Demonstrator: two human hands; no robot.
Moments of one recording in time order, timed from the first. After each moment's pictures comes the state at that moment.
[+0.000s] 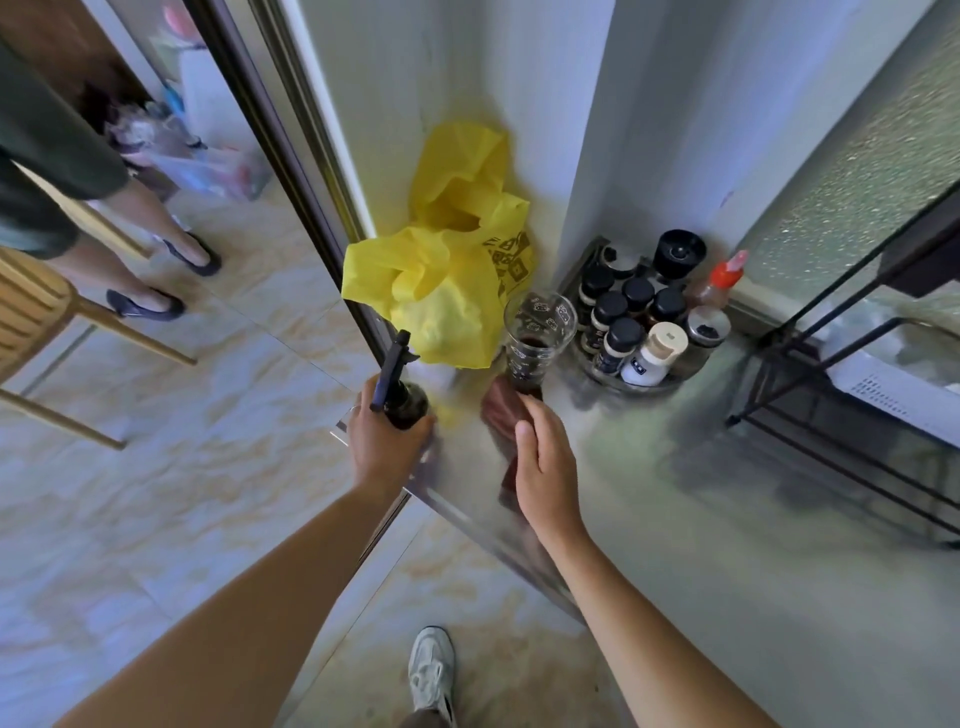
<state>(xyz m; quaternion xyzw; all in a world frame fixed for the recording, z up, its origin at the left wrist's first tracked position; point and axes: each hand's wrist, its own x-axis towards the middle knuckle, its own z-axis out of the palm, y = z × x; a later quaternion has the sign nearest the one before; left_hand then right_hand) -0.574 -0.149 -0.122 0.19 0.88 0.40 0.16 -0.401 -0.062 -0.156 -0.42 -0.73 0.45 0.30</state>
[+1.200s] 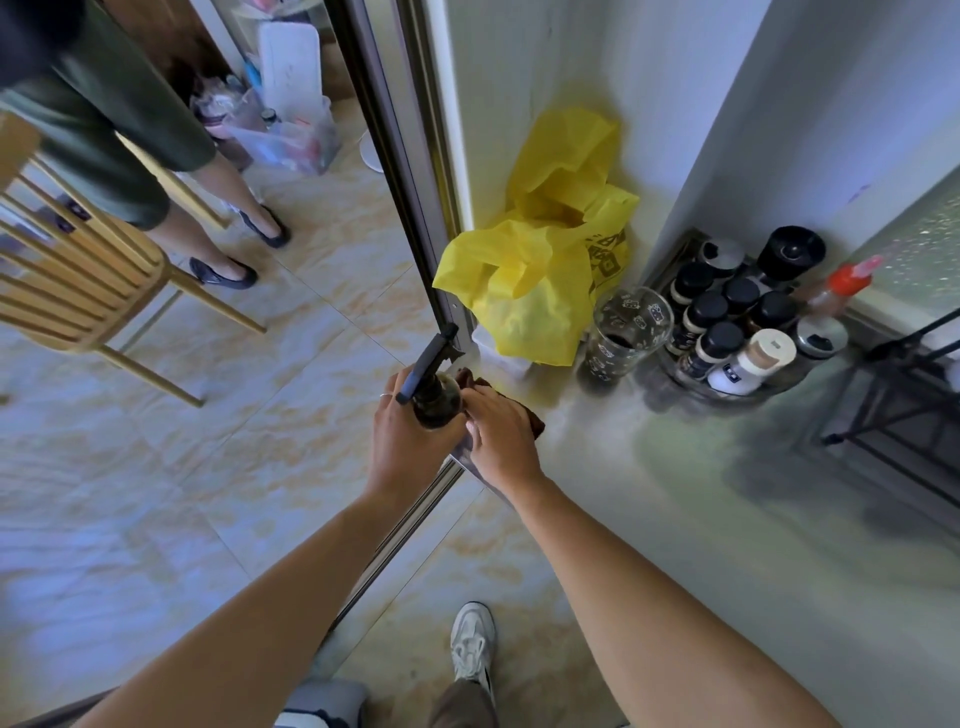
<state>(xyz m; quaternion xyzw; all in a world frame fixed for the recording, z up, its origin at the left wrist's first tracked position) -0.605 -0.201 -0.085 0.26 0.87 0.40 0.14 -0.527 -0.096 -0.183 -0.22 -0.91 0.30 0.16</state>
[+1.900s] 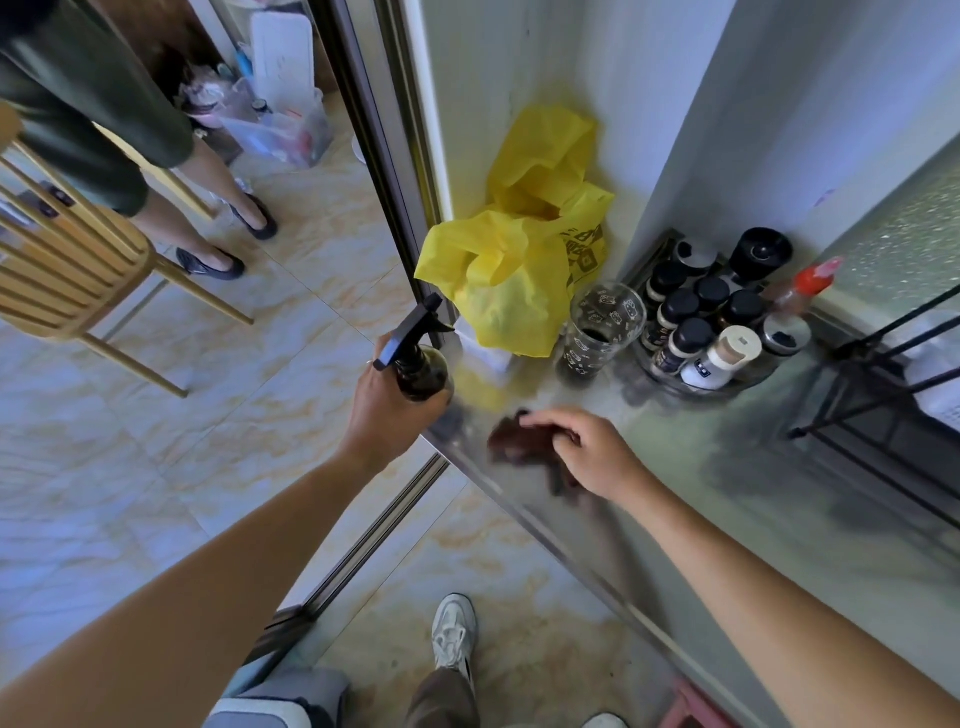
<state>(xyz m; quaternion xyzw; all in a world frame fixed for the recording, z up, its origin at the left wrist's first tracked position) -0.617 -0.190 -0.071 0.30 0.87 0.35 0.16 -0.407 -0.022 -0.143 -0.26 -0.83 0.49 0.07</state>
